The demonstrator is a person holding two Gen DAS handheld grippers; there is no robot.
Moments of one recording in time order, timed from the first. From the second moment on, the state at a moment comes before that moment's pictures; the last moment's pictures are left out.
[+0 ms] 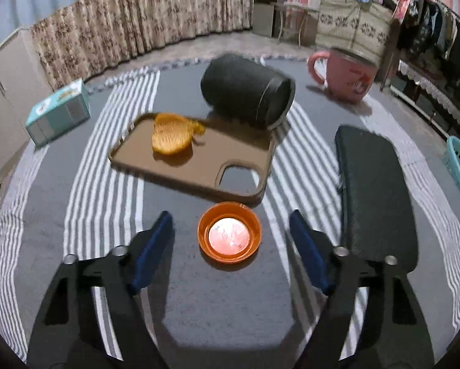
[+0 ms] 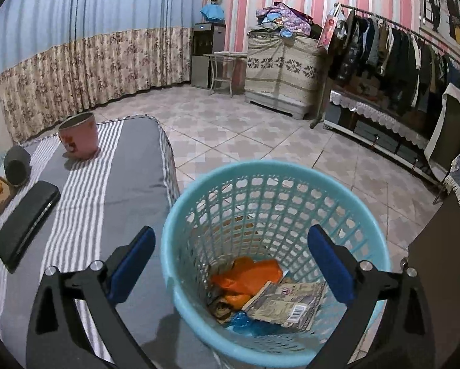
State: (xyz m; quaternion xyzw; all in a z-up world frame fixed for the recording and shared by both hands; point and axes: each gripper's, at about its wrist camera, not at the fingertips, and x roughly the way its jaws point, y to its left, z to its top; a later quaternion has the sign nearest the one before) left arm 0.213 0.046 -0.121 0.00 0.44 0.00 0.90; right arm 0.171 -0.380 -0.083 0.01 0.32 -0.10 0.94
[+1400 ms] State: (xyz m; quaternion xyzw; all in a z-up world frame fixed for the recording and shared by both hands) left arm 0.274 0.189 -0.051 -0.01 0.27 0.11 0.96; right arm 0.285 -0.050 -0.075 -0.08 0.36 0.11 0.92
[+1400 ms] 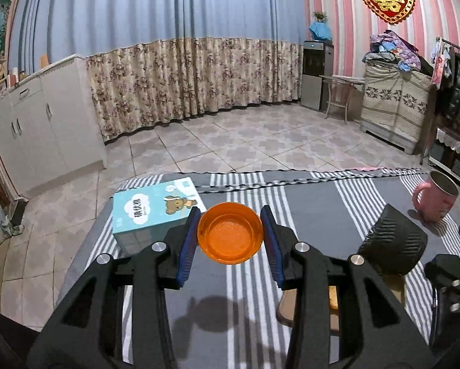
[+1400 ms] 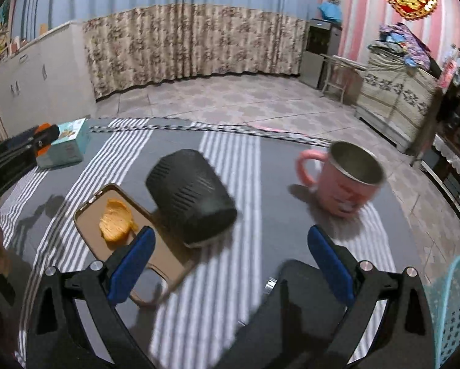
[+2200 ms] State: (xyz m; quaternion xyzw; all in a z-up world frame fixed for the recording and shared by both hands) left arm 0.274 0.179 -0.060 -0.03 0.28 0.08 0.96; right arm 0.288 -0.089 -0.054 -0.07 0.35 0.13 0.92
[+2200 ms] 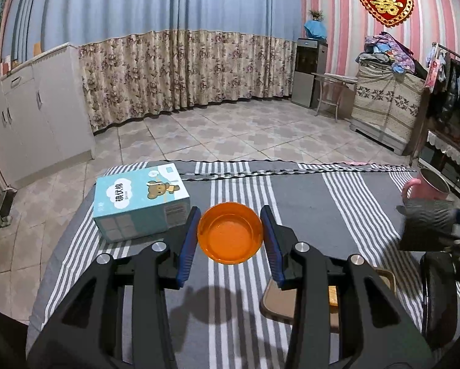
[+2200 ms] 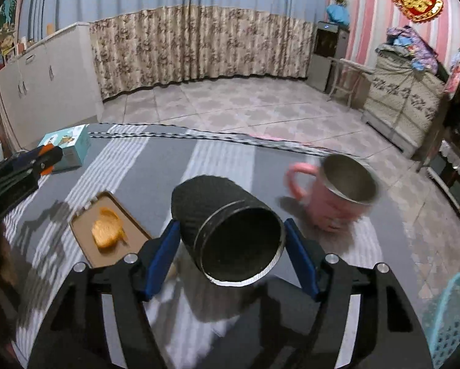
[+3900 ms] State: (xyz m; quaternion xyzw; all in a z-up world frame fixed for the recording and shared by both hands) left arm 0.193 -0.333 -0.041 0.08 0.28 -0.26 0.92; right arm 0.147 -0.534 -0.053 0.11 0.31 -0.16 0.93
